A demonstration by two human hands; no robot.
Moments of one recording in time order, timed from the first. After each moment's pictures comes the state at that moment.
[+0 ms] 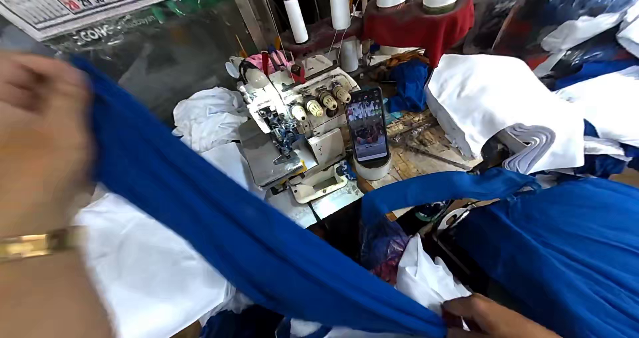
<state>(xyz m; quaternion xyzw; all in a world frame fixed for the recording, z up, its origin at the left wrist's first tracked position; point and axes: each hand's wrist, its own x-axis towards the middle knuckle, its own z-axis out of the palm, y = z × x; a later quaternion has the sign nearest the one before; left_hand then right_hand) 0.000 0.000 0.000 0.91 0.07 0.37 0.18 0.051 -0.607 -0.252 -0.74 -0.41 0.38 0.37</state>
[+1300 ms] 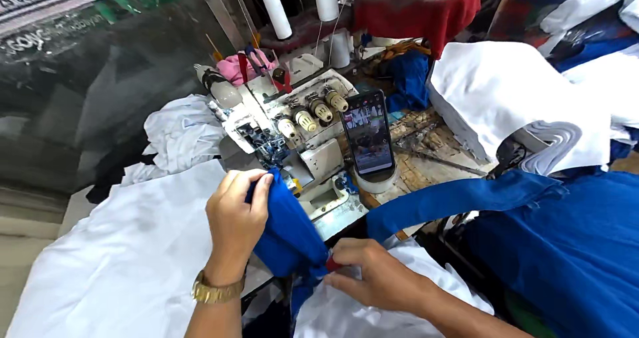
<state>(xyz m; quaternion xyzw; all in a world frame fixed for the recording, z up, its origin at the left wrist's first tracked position) 0.070 -0.121 -0.142 0.92 0.03 0.37 0.14 0.097 -0.382 -0.222 -0.67 -0.51 0.14 0.52</state>
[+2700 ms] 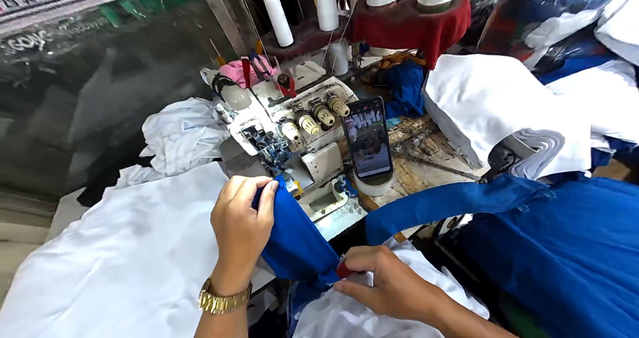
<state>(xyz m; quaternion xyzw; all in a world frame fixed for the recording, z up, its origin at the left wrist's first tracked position) 0.069 -0.124 -0.152 0.92 0.07 0.35 0.12 0.095 -0.399 -0.226 -0.67 -0.49 0.15 0.54</state>
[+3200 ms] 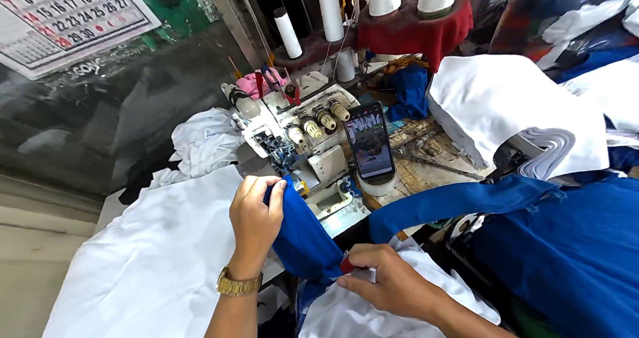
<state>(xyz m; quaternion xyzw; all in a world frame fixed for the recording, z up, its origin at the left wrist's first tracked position) 0.069 -0.131 -0.148 0.93 0.09 0.34 0.13 0.090 -0.402 -0.224 -0.66 -0.48 0.16 0.56</state>
